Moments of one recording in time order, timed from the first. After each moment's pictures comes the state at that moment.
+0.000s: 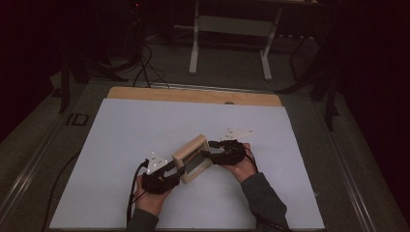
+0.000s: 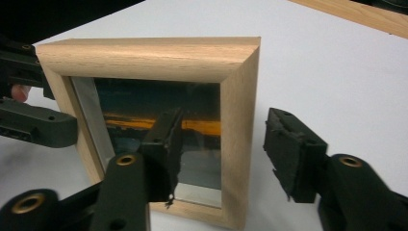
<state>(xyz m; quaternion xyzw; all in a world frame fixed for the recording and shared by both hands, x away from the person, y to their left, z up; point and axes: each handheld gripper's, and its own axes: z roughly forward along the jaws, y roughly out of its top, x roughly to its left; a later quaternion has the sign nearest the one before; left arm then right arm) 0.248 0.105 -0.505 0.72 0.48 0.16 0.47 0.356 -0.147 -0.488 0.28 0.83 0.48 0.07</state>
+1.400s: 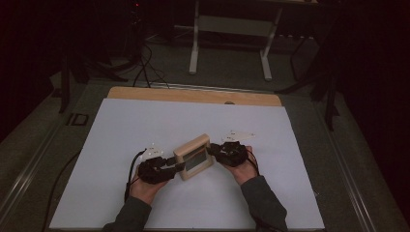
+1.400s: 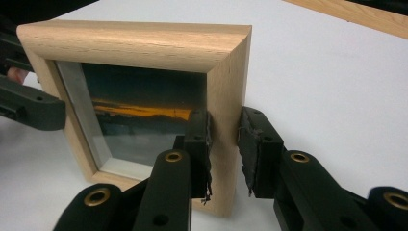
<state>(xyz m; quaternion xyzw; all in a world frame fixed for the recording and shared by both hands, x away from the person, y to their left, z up) 0.283 0.127 -0.509 0.76 0.41 0.07 0.50 0.348 -0.151 -0.489 0.32 0.82 0.45 0.11</state>
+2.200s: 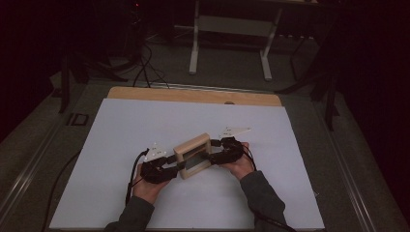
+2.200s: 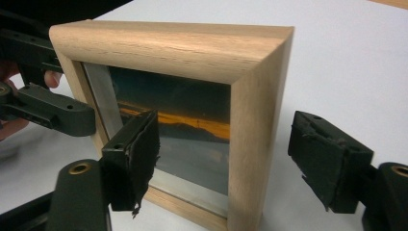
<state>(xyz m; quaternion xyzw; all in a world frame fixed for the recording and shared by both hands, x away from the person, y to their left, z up) 0.282 0.119 -0.510 0.75 0.42 0.11 0.49 0.369 -0.143 -0.497 0.29 0.83 0.47 0.04</state>
